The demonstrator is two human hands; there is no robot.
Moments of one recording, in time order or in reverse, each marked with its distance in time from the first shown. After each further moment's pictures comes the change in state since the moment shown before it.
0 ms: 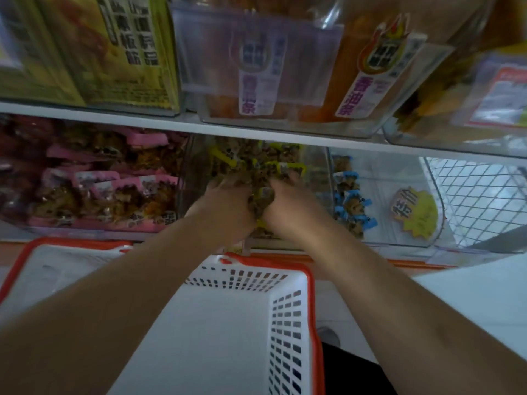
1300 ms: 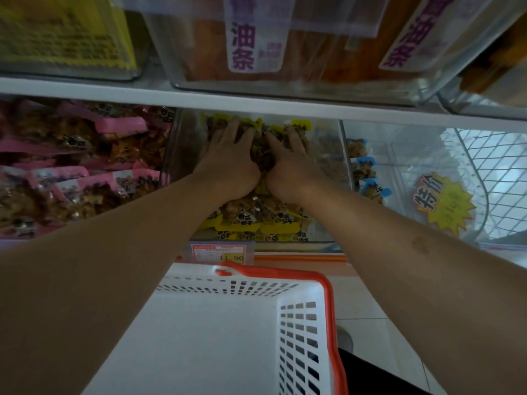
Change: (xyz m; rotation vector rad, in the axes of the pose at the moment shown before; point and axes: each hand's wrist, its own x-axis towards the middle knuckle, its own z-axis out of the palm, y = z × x) left_hand 0.095 -0.018 0.017 -0.055 0.083 -0.055; right_hand 0.088 0.018 0.009 -0.016 0.055 0.013
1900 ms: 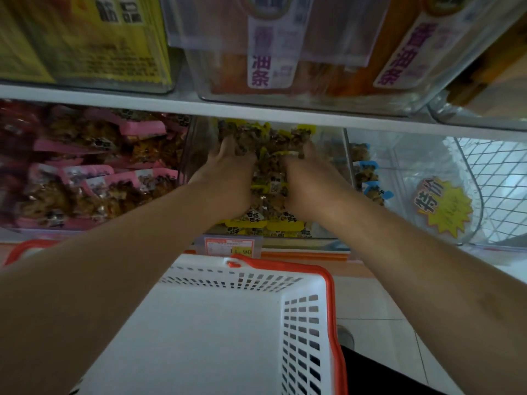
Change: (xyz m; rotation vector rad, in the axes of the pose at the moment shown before) left_hand -0.054 -0.006 -0.024 0.053 -0.043 0.071; right_hand -0.044 0.001 -0.012 -0.300 0.085 -0.158
